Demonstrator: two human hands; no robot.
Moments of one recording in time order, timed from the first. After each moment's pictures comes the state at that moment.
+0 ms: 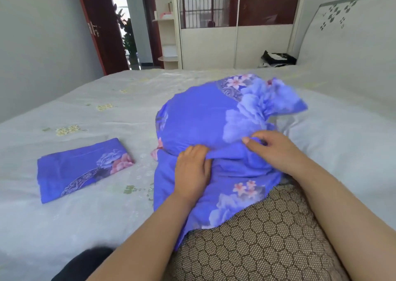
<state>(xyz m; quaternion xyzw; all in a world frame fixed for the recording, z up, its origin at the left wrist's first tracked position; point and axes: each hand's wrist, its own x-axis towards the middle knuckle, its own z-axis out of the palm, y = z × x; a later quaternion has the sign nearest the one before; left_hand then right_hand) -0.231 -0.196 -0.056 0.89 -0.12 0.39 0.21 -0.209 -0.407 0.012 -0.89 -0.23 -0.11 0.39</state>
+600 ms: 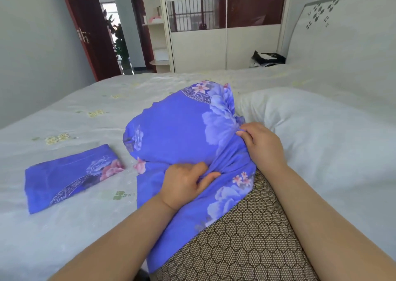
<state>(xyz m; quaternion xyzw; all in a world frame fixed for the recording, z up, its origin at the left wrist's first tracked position) -0.250 -0.203 -0.045 0.83 -0.30 0.44 0.14 -0.185 -0.416 -0.011 -0.89 -0.15 -0.34 0.27</state>
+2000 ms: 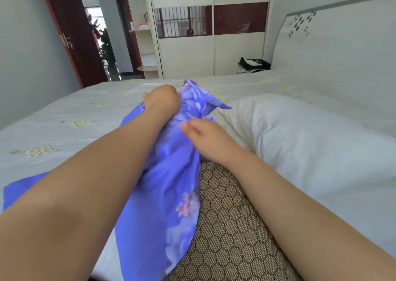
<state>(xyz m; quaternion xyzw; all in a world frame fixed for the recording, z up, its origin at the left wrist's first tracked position) -0.101 -0.194 0.116 0.97 0.07 0.23 0.09 -0.216 -0.335 0.071 -0.88 -0.27 -0.15 0.36</state>
